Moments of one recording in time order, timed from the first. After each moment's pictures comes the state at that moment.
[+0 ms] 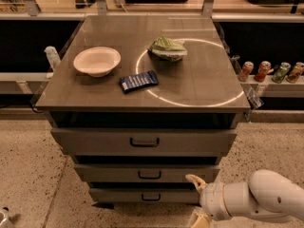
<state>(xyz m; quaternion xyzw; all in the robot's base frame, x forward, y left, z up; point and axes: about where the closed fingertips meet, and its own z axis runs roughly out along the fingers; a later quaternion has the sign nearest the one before) 0.358 -0.097 0.559 -0.51 0.73 0.31 0.32</state>
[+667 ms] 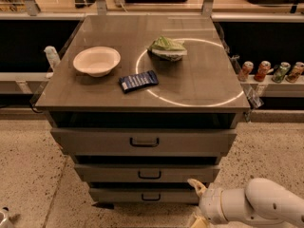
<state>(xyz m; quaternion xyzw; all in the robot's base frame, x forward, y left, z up) 0.361 -0.104 0.523 -0.49 0.76 0.30 0.32</state>
